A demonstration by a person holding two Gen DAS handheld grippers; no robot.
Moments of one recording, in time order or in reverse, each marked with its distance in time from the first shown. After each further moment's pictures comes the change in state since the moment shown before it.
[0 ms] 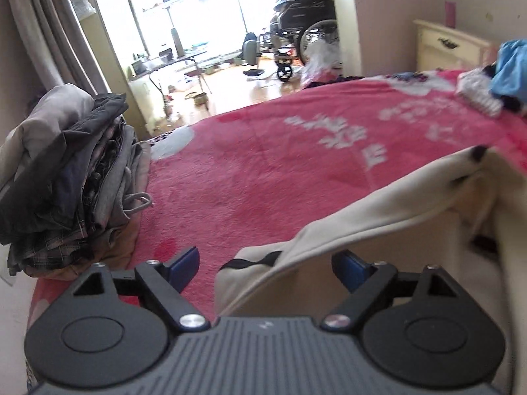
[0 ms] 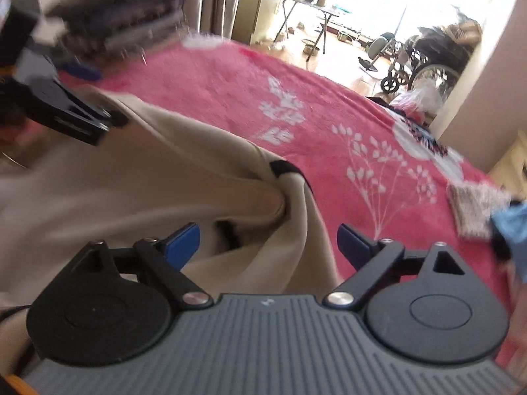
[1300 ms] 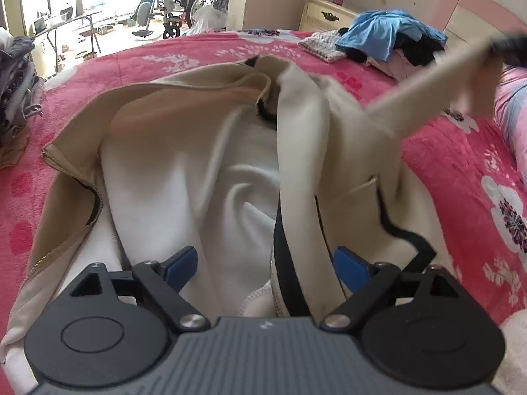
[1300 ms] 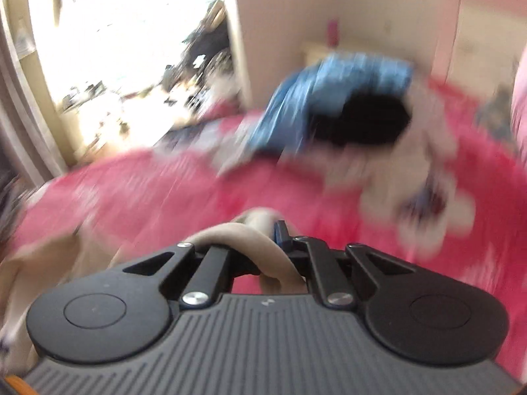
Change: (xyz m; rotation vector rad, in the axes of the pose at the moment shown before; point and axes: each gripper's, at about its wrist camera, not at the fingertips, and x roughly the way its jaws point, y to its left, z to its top) left arm -0.119 -0.074 -0.101 0.041 0.133 -0.445; right arm -0.179 -0.176 -0.102 0.709 -0.184 -0.473
